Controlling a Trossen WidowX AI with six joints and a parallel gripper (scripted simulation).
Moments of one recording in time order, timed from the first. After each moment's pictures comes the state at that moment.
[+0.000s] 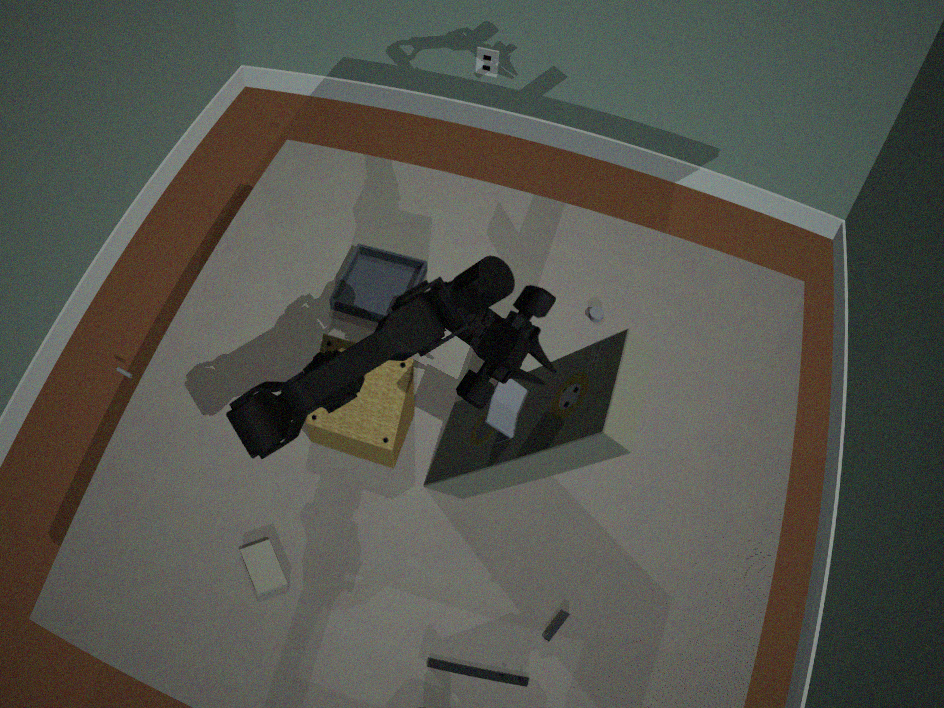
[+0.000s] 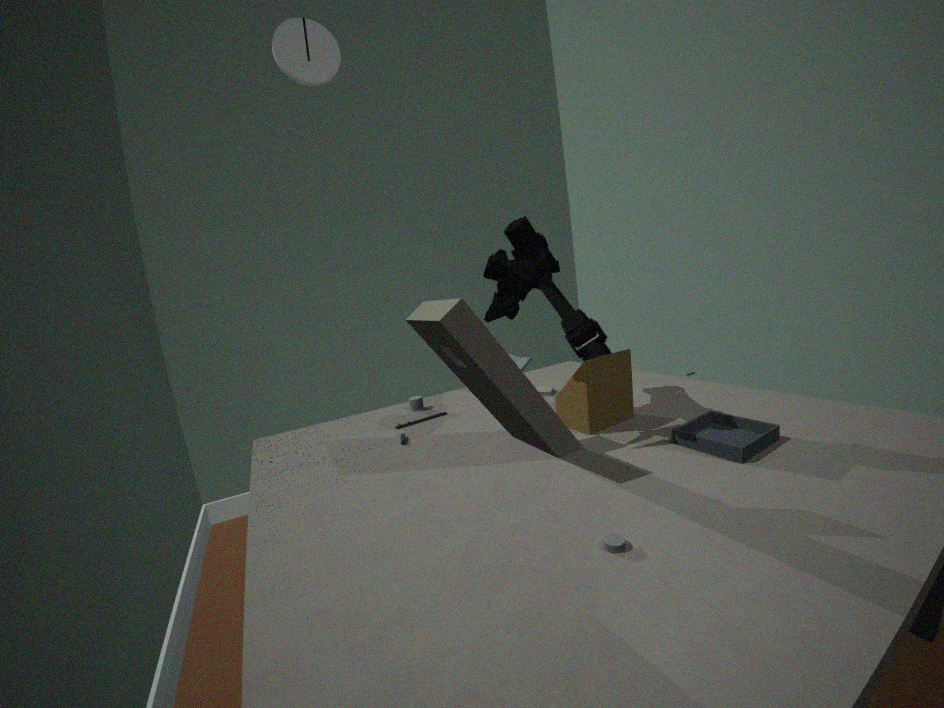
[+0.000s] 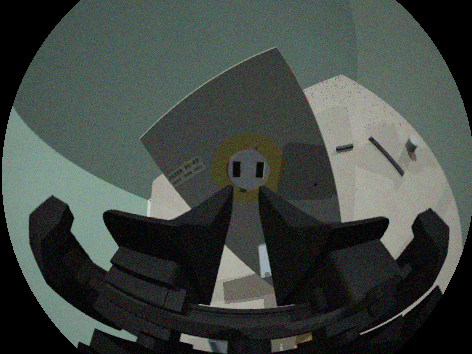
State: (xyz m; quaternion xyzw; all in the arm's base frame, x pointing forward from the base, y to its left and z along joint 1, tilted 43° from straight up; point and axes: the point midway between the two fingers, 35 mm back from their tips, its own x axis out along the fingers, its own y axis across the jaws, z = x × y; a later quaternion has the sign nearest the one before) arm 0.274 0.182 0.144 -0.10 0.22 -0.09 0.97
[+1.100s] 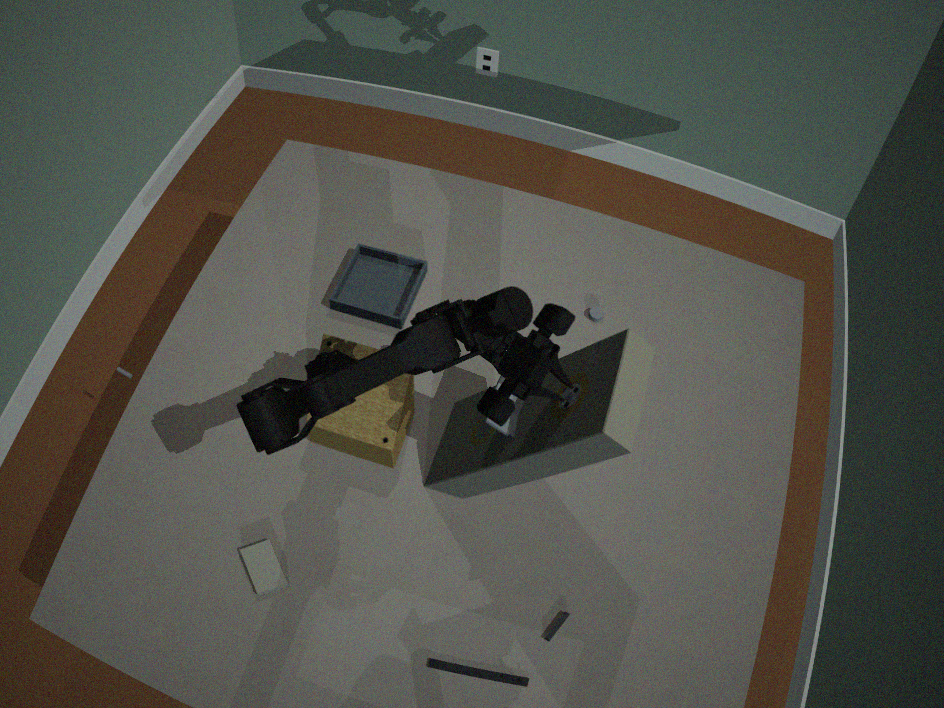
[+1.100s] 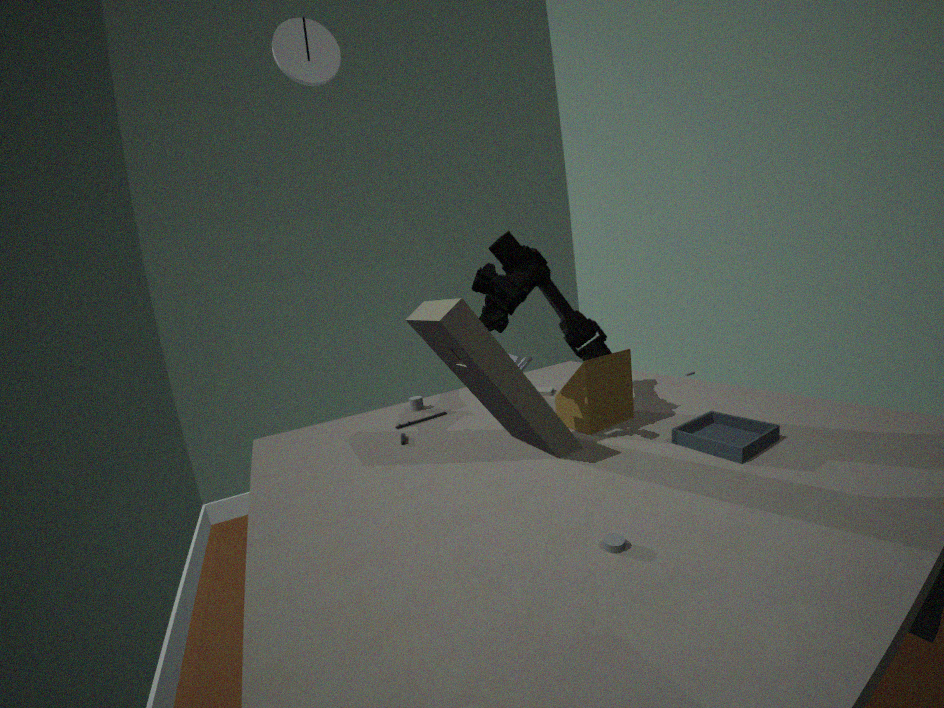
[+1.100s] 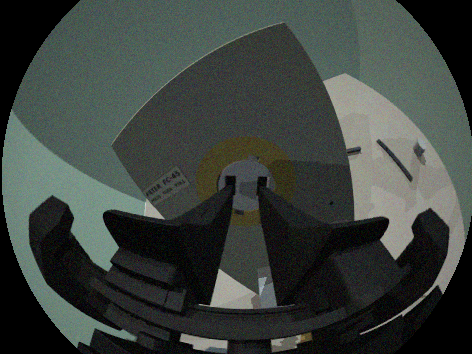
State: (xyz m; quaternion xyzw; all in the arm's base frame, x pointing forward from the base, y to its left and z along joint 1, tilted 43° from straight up) arm 0.310 0.169 0.127 -0.10 0.22 -0.09 0.97
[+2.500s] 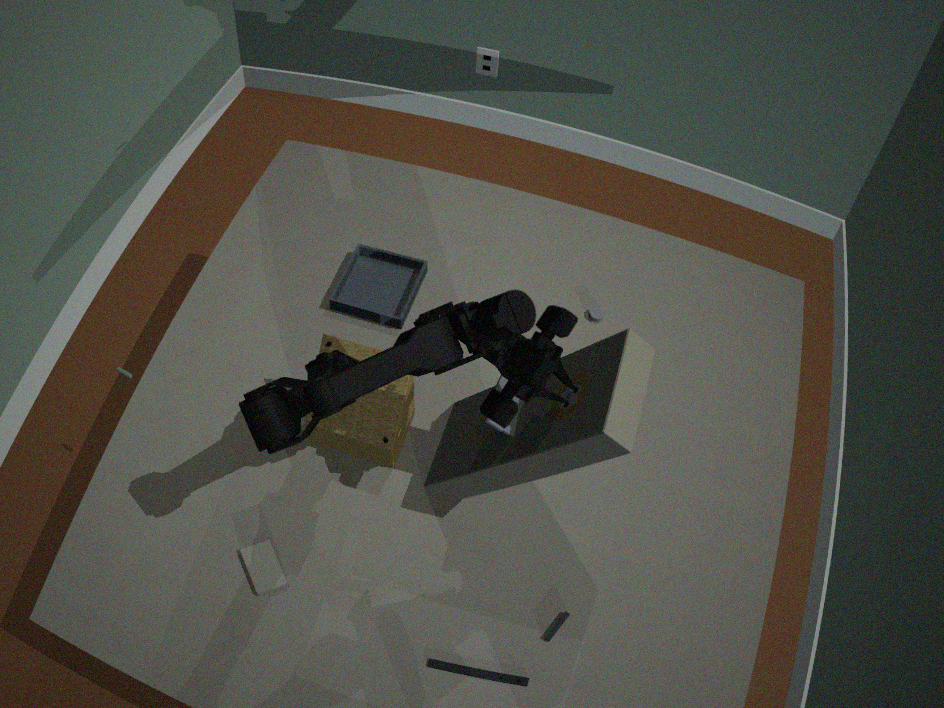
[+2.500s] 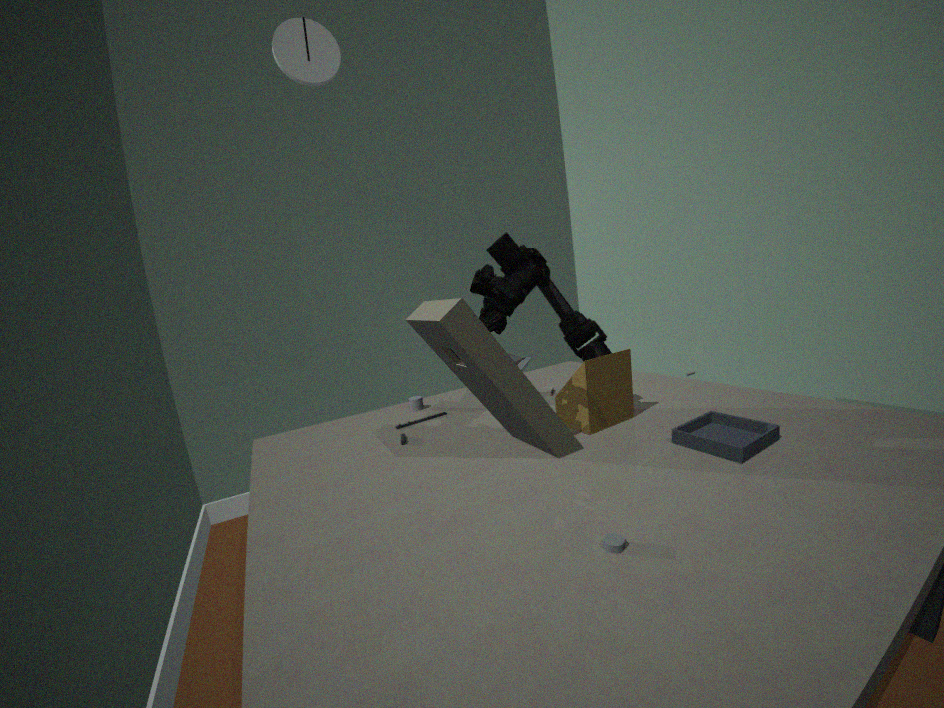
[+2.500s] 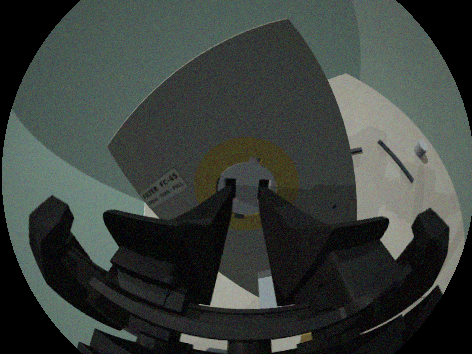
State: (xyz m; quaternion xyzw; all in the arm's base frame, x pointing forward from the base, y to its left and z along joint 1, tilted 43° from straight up) arm 0.314 0.168 0.125 -0.10 0.22 -0.09 0.97
